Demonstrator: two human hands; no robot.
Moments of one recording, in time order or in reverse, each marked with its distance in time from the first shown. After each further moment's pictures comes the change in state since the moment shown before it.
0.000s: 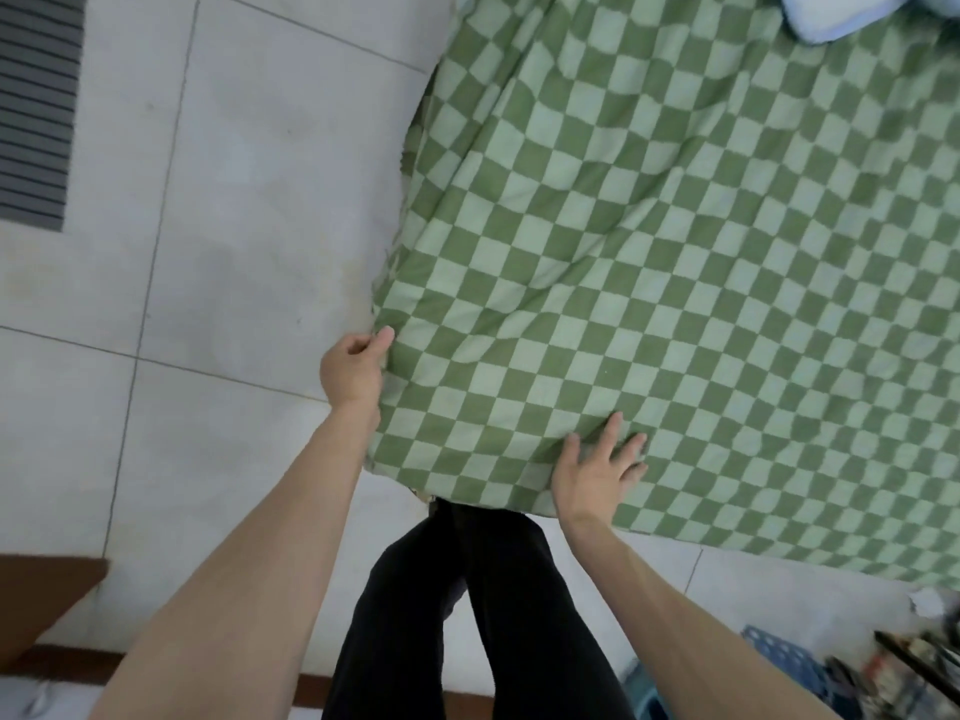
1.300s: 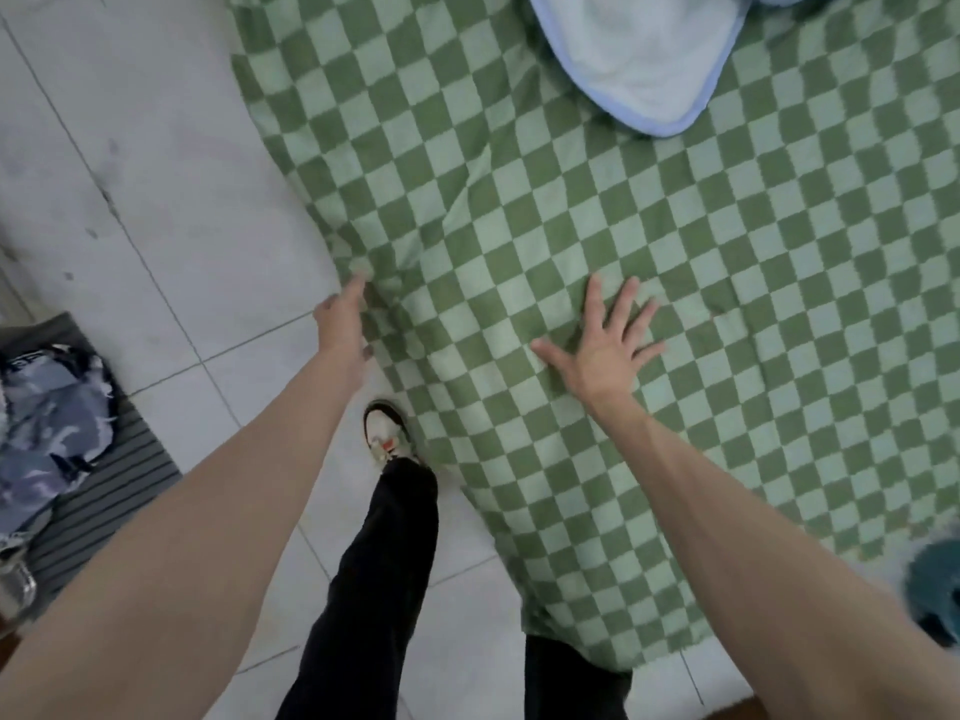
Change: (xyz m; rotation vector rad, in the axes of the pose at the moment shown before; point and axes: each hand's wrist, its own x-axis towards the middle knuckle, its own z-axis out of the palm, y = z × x) left_hand 0.157 0.424 0.211 0.375 -0.502 0.002; right_hand 0.165 -0.336 -0.131 0.119 -0.002 0.019
